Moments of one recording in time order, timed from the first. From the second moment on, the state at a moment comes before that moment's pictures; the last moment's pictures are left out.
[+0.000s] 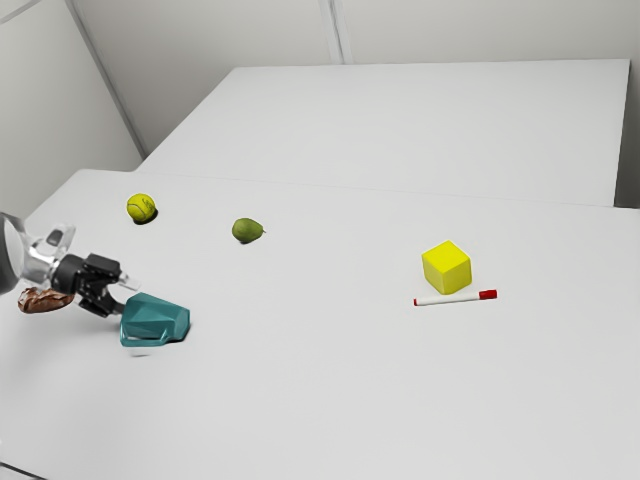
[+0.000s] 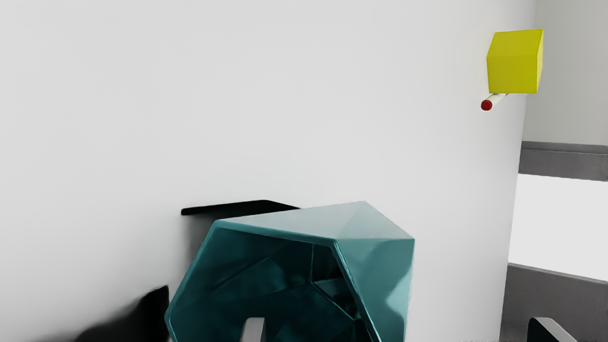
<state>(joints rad) 0.16 0.44 0.64 -1.96 -0.97 1.47 1.01</state>
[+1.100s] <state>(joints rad) -0.14 0.18 0.45 -1.86 -0.37 1.81 1.07</state>
